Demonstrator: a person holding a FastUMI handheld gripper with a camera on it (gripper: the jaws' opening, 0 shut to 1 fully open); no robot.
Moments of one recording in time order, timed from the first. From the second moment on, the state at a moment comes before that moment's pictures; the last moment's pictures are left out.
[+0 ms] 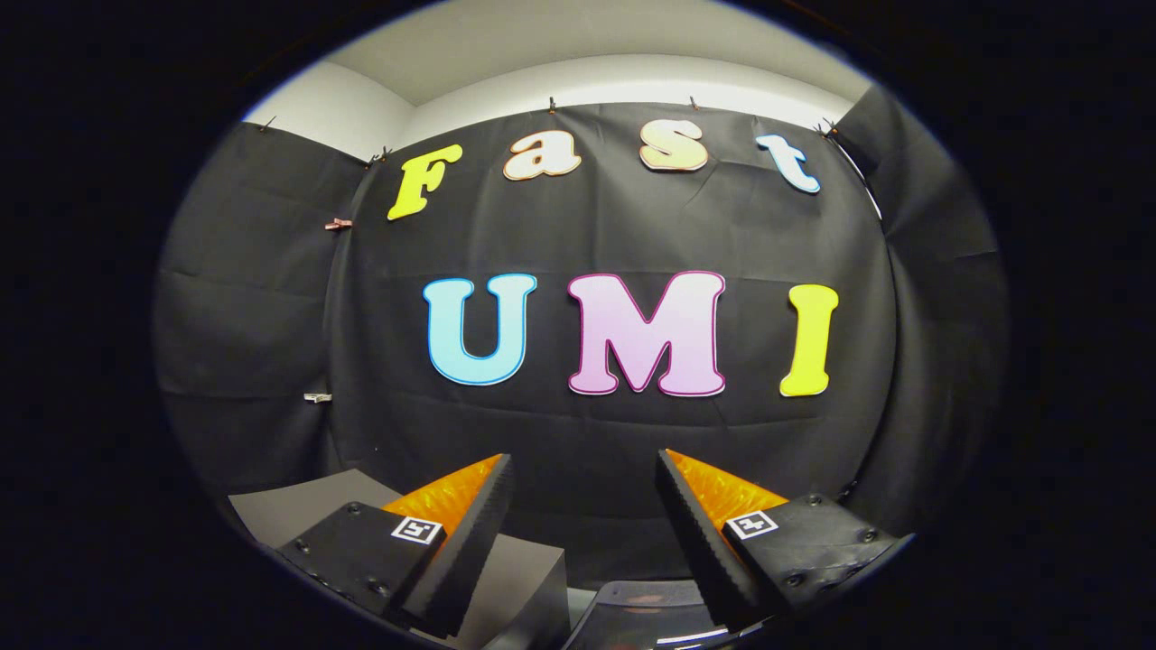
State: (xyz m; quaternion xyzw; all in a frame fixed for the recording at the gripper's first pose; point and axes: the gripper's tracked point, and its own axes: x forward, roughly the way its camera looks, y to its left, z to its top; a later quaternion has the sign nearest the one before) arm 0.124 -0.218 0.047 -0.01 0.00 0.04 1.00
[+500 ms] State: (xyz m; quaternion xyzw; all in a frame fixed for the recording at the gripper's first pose) arm 0.112 -0.208 0.047 -0.02 0.00 0.05 1.00
